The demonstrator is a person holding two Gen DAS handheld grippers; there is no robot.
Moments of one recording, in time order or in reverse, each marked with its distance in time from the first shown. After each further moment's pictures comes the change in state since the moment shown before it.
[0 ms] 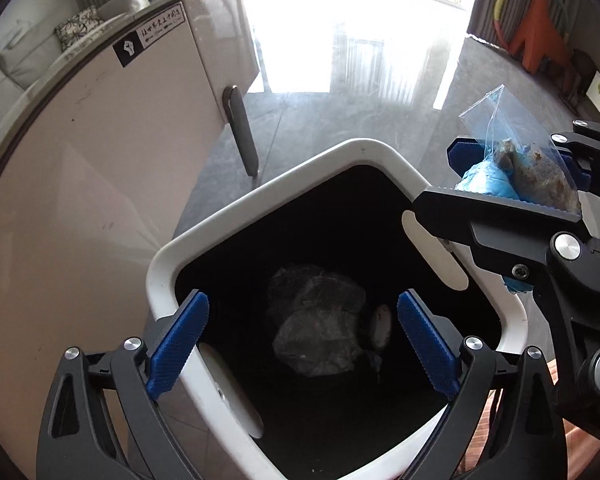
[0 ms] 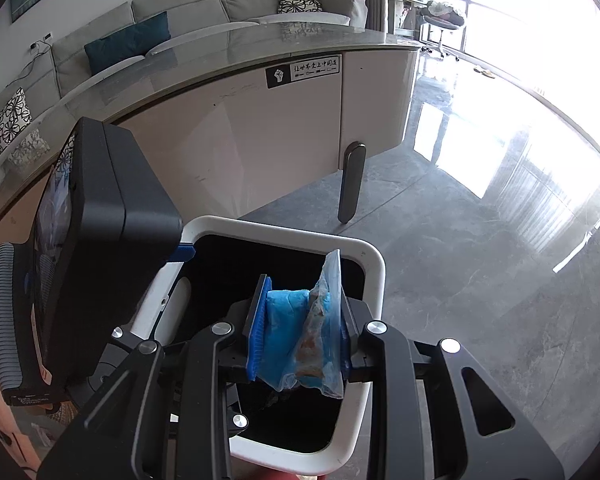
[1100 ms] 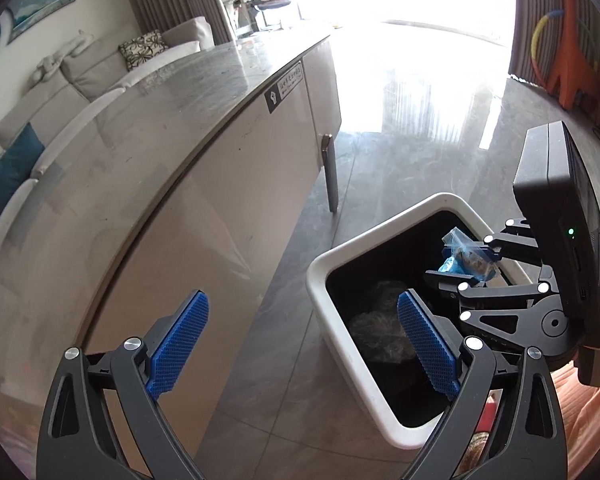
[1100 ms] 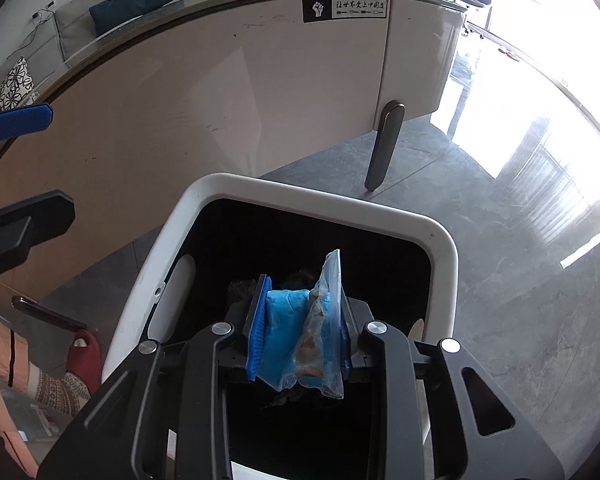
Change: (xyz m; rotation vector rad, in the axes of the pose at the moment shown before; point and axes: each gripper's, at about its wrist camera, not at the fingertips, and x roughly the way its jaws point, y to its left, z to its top) left arm -0.101 0.067 -0.018 -0.074 -0.145 0.182; right arm 0.066 0.030 -0.003 -0.058 0.158 0.028
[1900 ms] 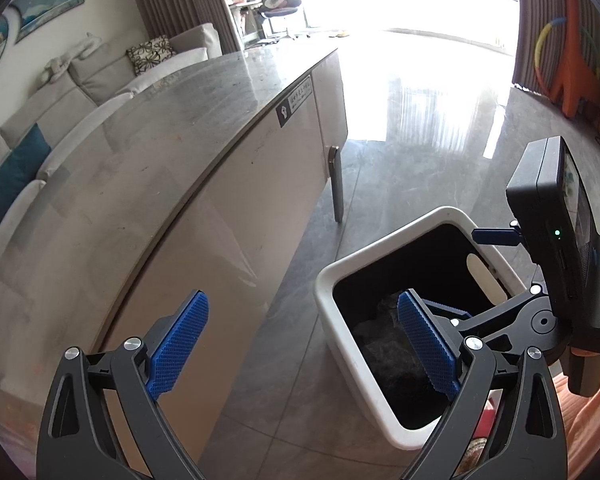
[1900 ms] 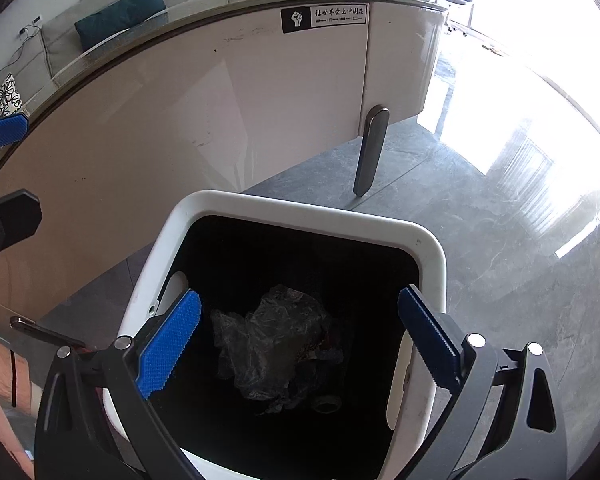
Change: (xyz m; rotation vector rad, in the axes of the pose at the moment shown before) left arm -0.014 0.007 0.004 -0.016 -0.029 0.012; right arm -0.008 -0.005 0.004 0.067 -0.050 -0.030
